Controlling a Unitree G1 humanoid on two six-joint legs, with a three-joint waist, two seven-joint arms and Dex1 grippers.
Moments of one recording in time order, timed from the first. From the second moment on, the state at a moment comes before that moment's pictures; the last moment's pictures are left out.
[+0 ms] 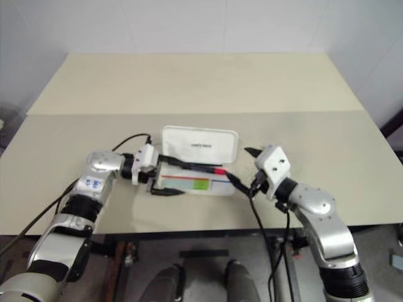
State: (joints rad) left arm -0.75 0.47 -0.12 0.60 -0.20 -0.18 -1.38; right arm -0.21 -0.48 -0.03 -0.37 0.27 0.38 0.54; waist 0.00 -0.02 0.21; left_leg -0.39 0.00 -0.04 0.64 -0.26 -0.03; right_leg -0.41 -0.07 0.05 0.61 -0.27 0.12
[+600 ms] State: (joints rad) left arm -0.66 0.60 -0.01 0.28 -0.28 0.00 -1.30; right arm -0.43 -0.29 -0.17 0.06 0.19 0.46 0.17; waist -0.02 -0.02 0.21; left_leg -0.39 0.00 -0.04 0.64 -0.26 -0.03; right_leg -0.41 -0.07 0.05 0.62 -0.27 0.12
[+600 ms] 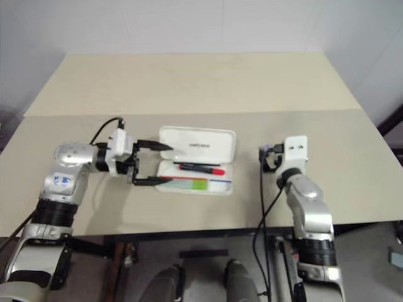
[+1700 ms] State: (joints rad) left arm -0.61 0.63 0.02 0.13 -0.31 0.08 -1.20; right arm -0.54 -0.38 -0.05 0.34 0.13 0.22 0.39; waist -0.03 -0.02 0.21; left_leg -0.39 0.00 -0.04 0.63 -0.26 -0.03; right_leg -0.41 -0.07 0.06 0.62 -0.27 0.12
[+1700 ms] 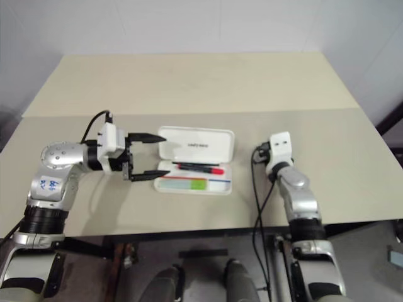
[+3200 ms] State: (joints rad) left arm -0.57 0.61 -0.01 0.16 -0.31 0.04 -1.21; right arm -0.57 -0.52 0.23 0.25 0.26 0.12 1.22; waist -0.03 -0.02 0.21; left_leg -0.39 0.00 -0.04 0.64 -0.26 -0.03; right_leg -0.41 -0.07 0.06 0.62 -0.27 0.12
